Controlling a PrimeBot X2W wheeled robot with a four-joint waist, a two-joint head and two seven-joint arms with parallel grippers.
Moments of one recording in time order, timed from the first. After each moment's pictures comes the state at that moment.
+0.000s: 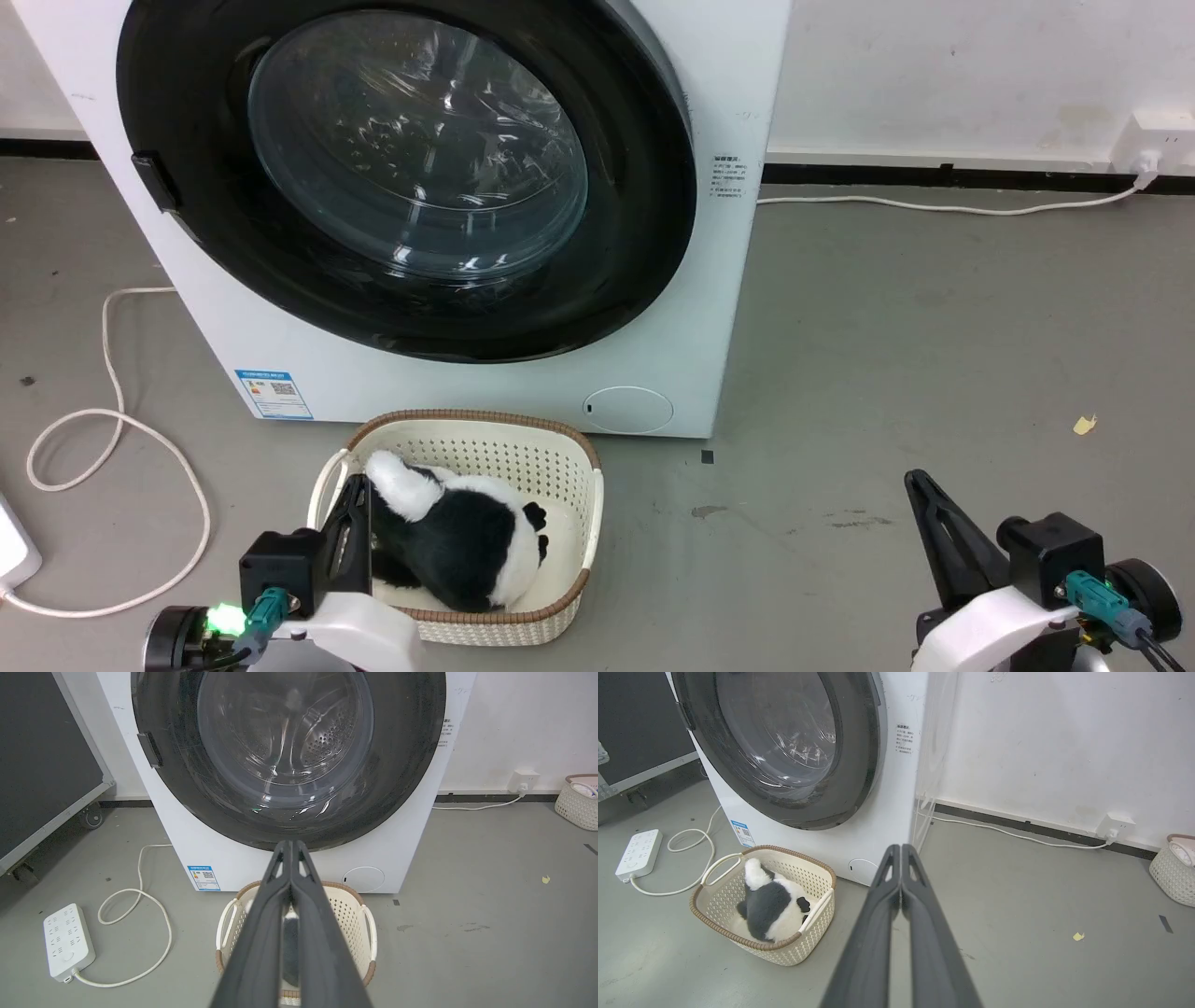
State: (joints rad) left arm 0.02 0.05 0.00 0.00 -0.01 0.00 0.00; right arm 0.01 -0.05 0.00 0.00 0.01 0.13 0.00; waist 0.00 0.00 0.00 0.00
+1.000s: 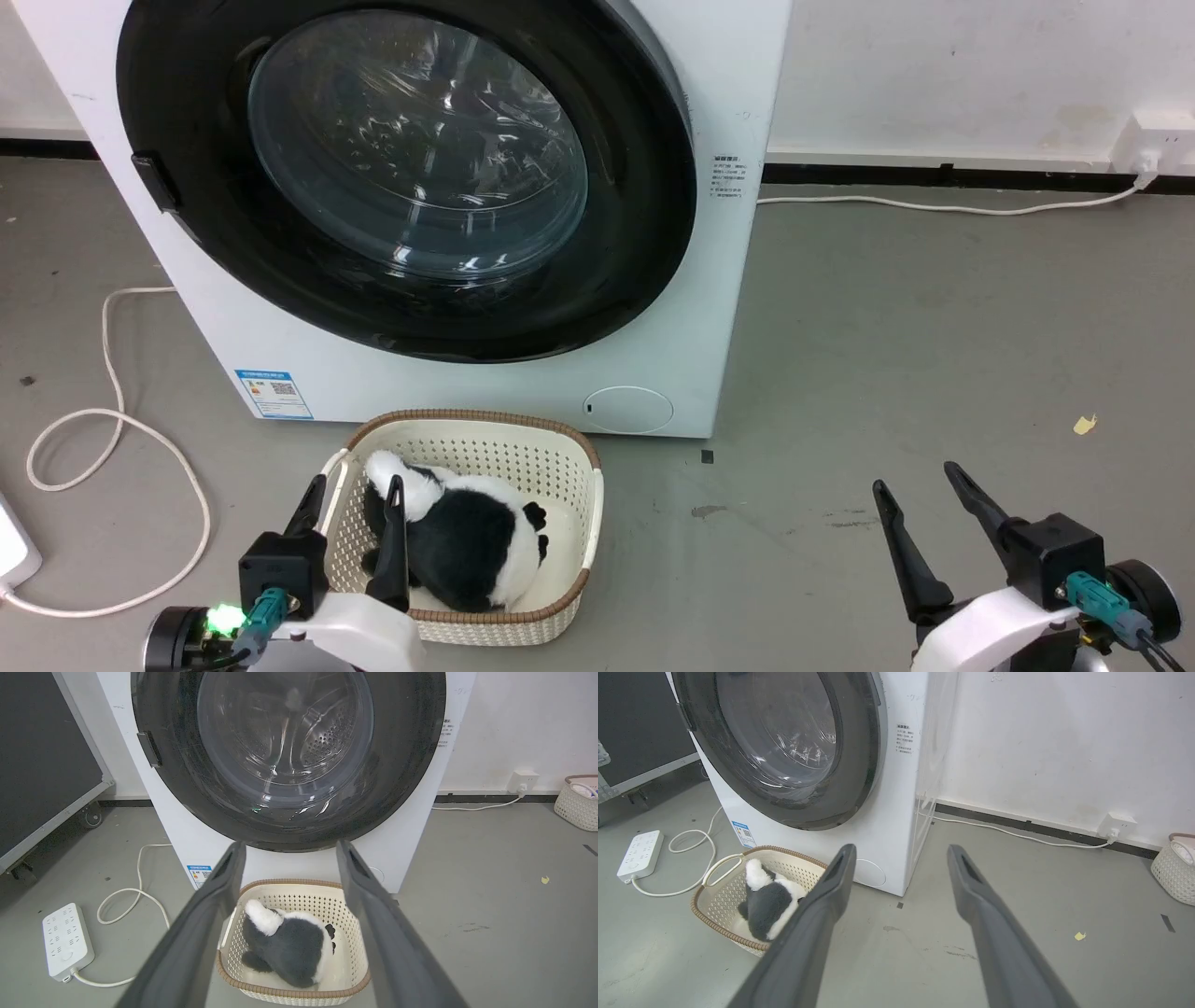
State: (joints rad) left arm 0.02 0.05 0.00 0.00 -0.01 0.00 0.00; right arm 0.01 -0.05 0.00 0.01 0.01 0.13 0.00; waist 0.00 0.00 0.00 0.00
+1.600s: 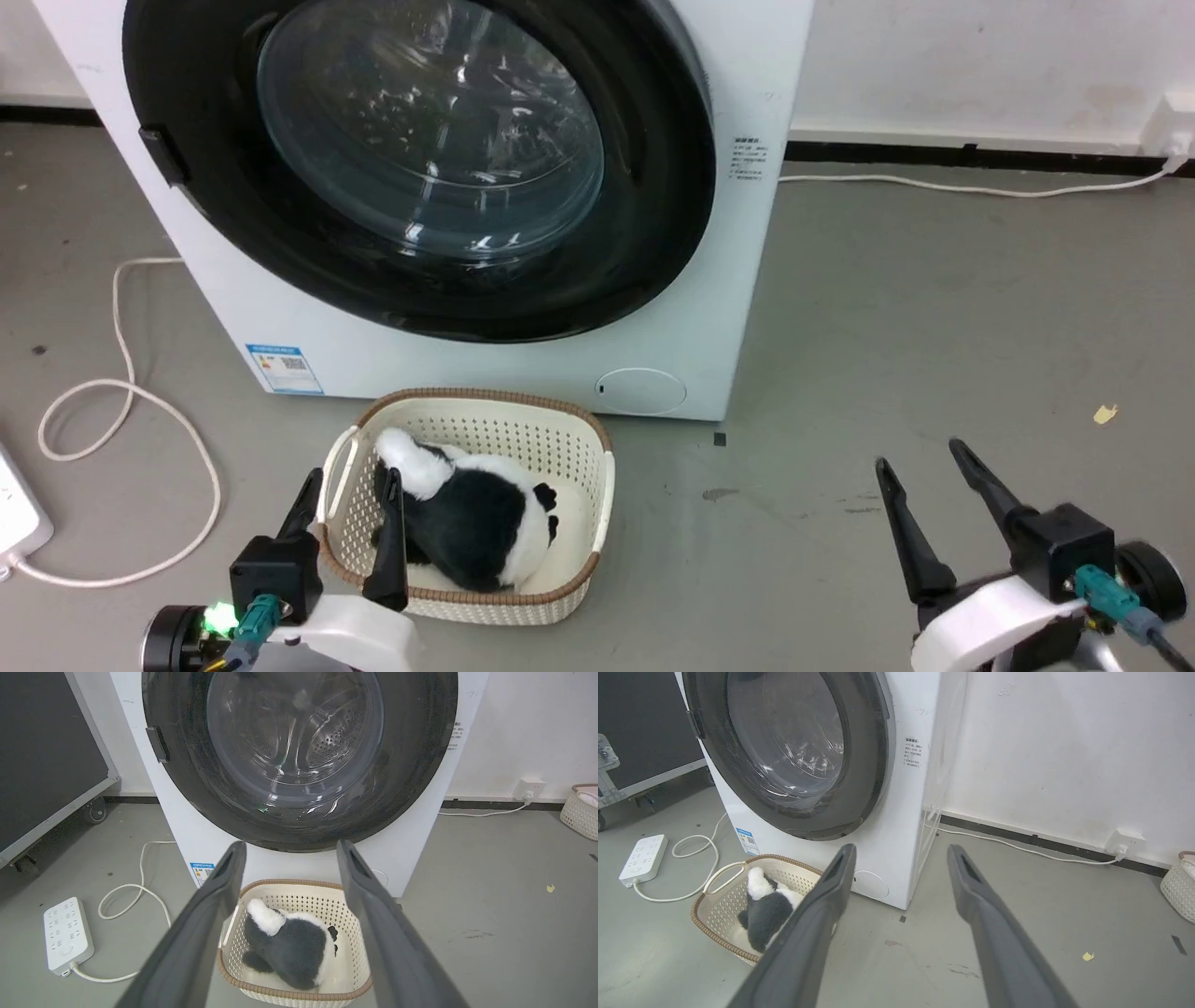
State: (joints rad) left arm 0.02 0.05 0.00 0.00 -0.03 0.00 -0.04; right arm 0.00 -0.06 0.00 -0.01 0.00 0.13 -0.04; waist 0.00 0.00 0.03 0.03
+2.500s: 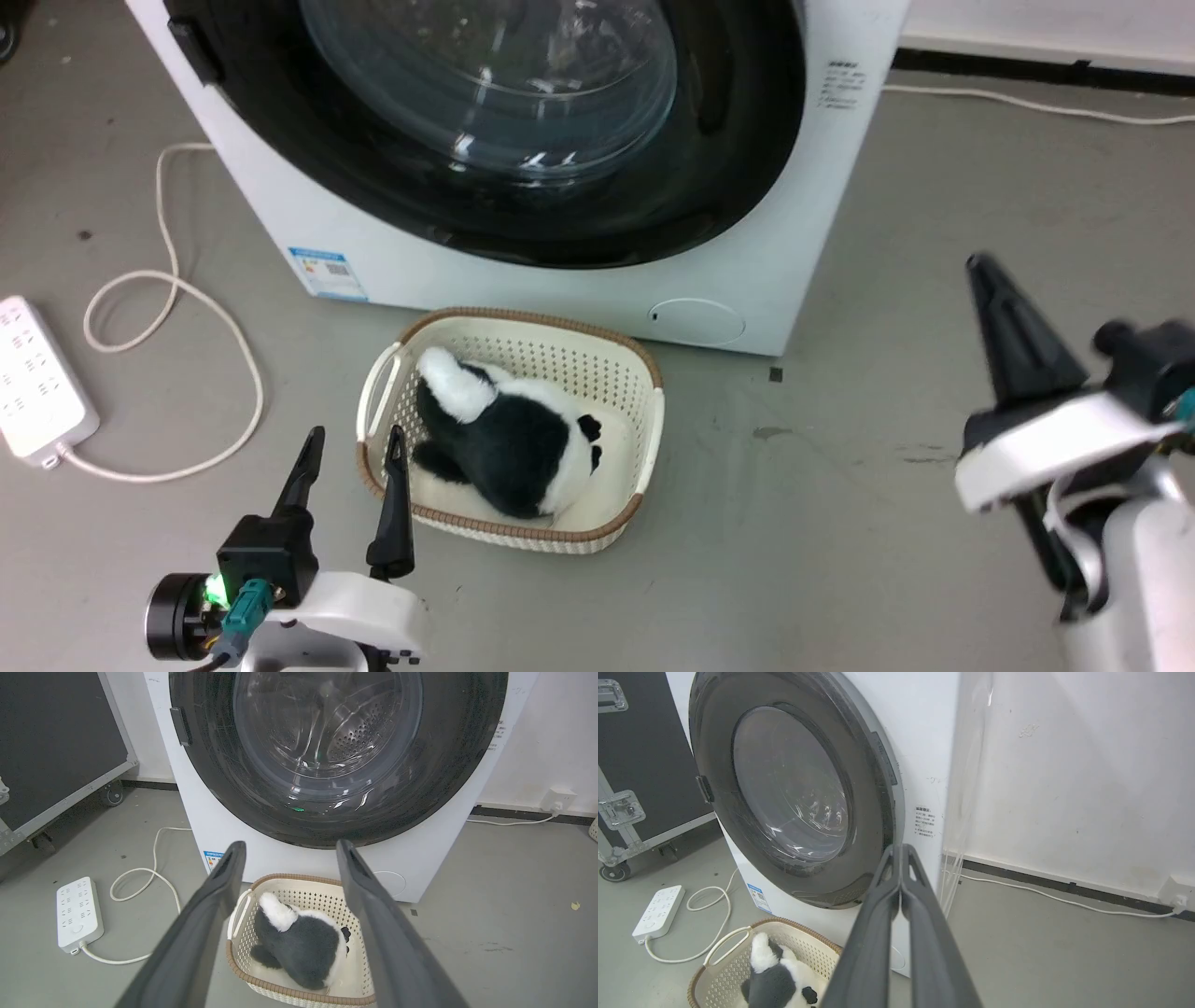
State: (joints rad) left arm -0.02 0.05 -0.02 -0.02 -0.07 0.01 -0.10; right arm -0.30 -0.11 -0.02 0.02 0.12 0.13 -0.01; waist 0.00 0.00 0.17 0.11
